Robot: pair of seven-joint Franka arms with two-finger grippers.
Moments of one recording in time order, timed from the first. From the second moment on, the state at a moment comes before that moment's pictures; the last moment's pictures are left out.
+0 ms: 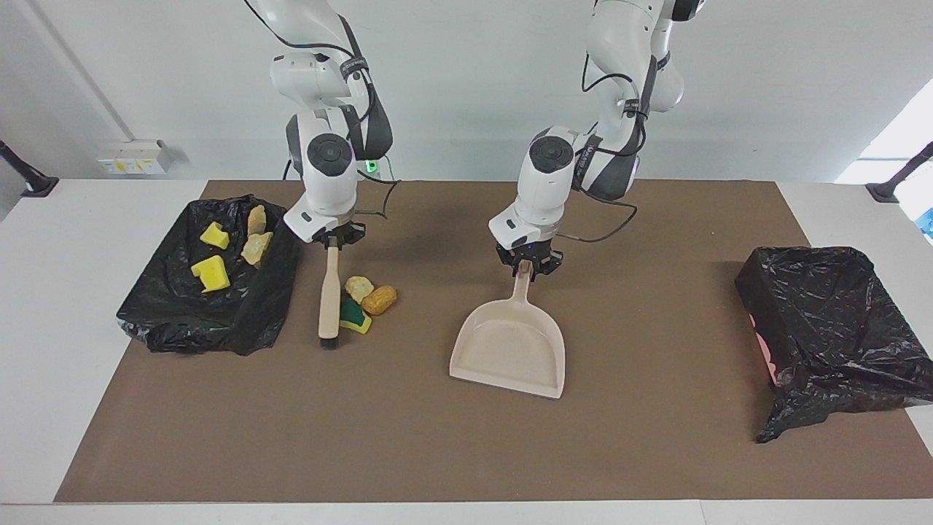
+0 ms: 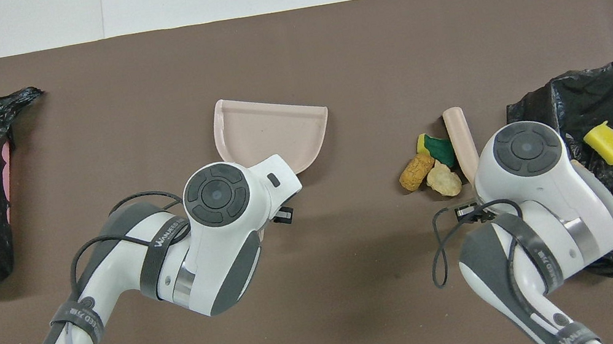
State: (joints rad) left arm -0.73 0.23 0.11 -1.97 -0.05 2.21 -0.20; right arm 0.05 -0.01 0.21 -2.26 -0.19 1.98 0.31
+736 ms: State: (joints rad) left arm -0.60 0.20 0.13 -1.92 -0.06 2.09 0.72; right arm 0.21 -0.03 0.21 -2.19 0.03 1.92 0.48
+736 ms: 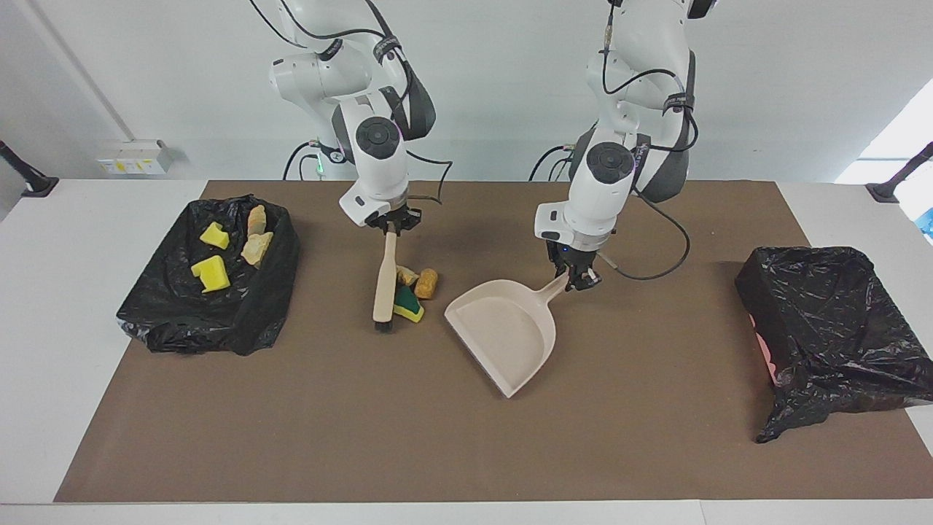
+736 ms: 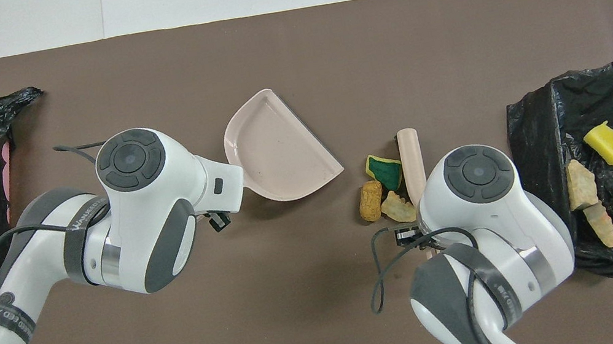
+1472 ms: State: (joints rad) left arm -0.66 0.19 0.13 -1.94 0.02 2.07 1.01; right arm 0.17 -0.13 0.20 -2.26 -0.11 1.78 0.42
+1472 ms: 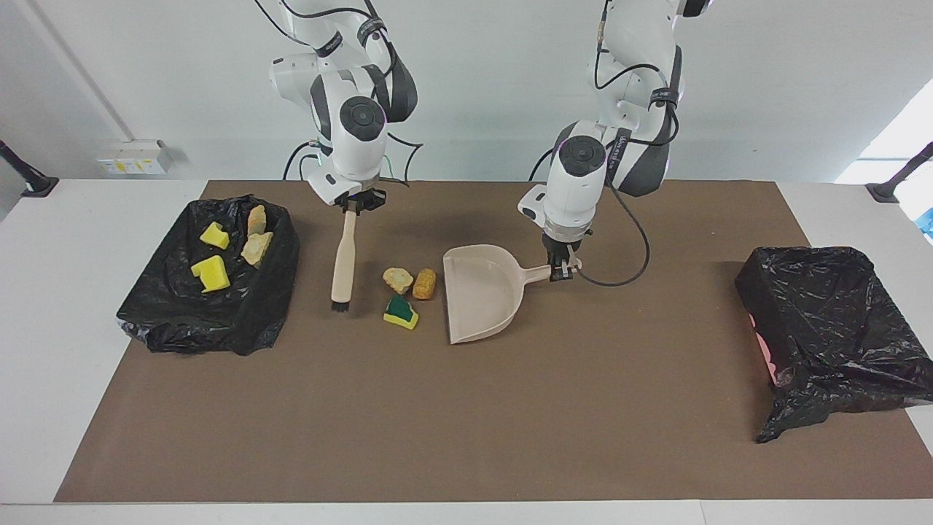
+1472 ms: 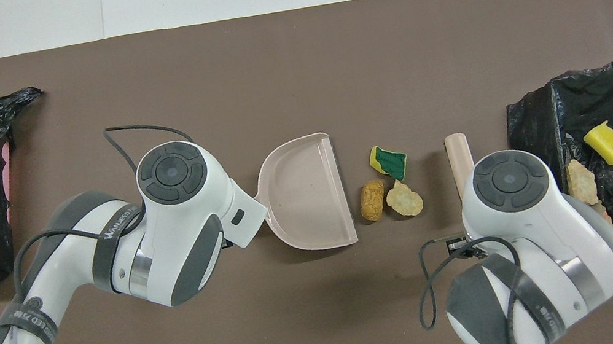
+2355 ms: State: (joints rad) left arm -0.67 0.20 0.13 -1.96 0.05 2.09 0.94; right arm 0.34 -0.04 0.21 -2.23 0.44 1.95 0.43
